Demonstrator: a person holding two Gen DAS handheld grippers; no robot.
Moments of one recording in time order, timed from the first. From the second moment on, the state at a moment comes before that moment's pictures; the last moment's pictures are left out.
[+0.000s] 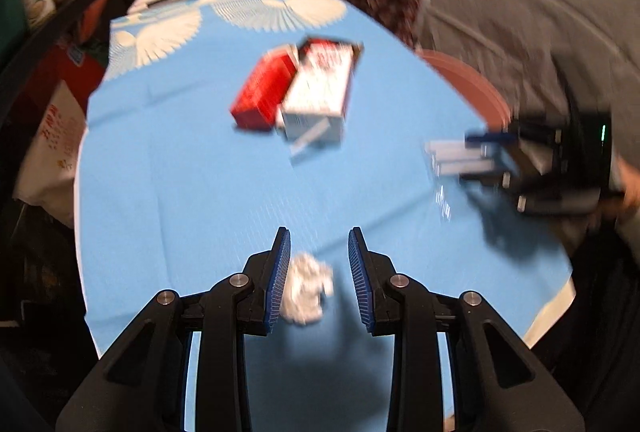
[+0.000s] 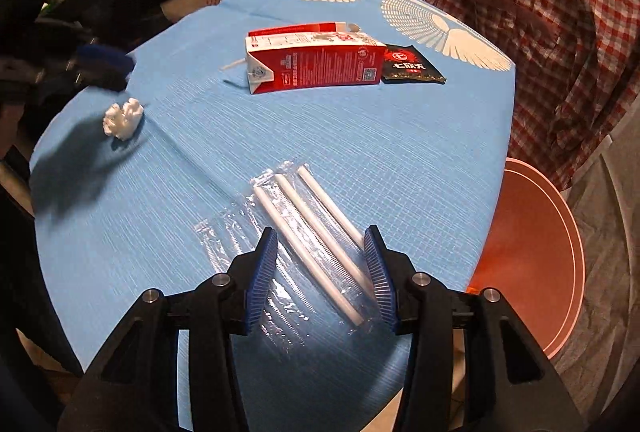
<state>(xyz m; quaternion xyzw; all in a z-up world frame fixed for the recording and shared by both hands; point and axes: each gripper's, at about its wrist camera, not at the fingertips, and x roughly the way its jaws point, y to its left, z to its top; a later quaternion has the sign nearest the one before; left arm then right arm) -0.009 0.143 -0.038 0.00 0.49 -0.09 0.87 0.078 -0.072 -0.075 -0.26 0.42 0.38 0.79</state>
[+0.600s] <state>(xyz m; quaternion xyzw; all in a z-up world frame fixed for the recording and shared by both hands) -0.009 0.142 -0.042 0.02 0.50 -0.08 0.86 0.082 -0.077 -0.067 -0.27 0.41 0.35 0.80</state>
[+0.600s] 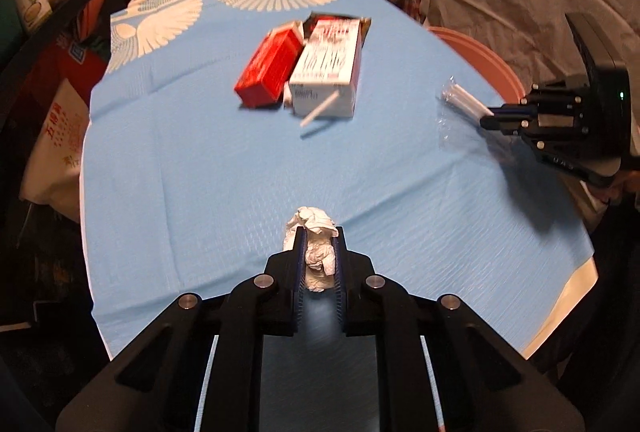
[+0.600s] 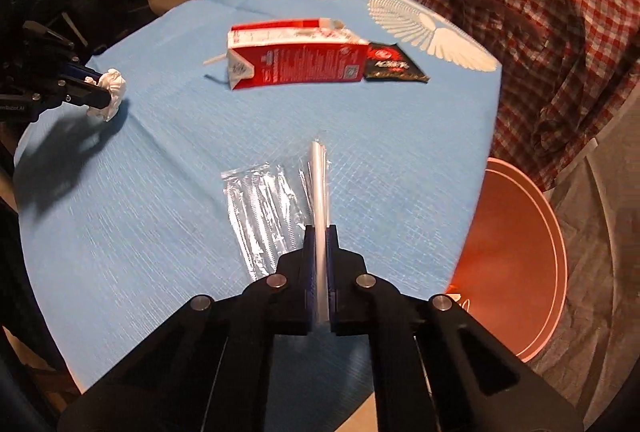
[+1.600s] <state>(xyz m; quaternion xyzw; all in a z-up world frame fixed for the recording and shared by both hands) 0.029 0.099 0.011 -0.02 0.39 -0.04 0.92 0.114 -0.122 0.012 -0.09 0.35 0.28 0.89</state>
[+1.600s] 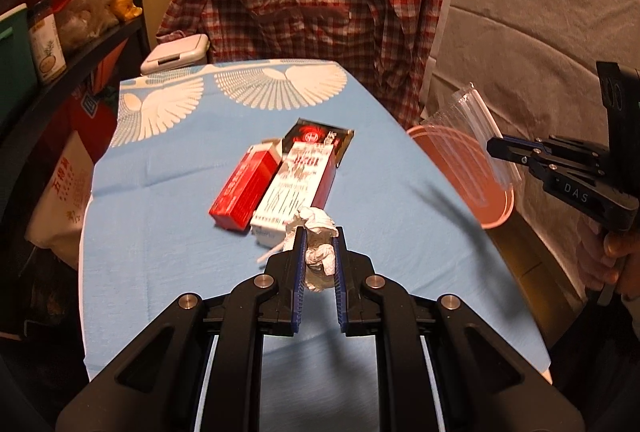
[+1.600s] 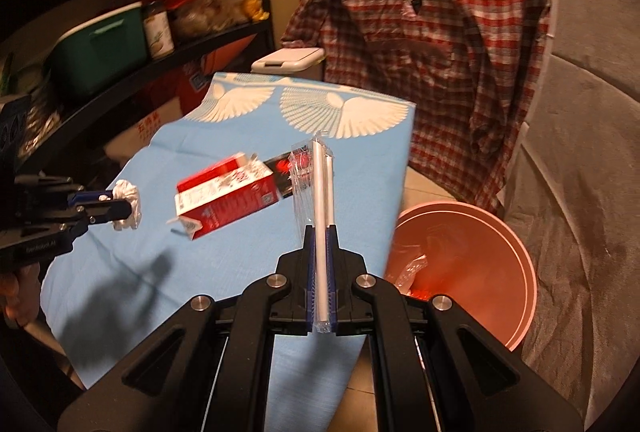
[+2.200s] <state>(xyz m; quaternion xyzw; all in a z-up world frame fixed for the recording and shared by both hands) 0.058 0.072 0.031 -0.05 0.36 -0.05 0.93 0.137 -0.155 0.024 -0.02 0.33 0.21 0.92</state>
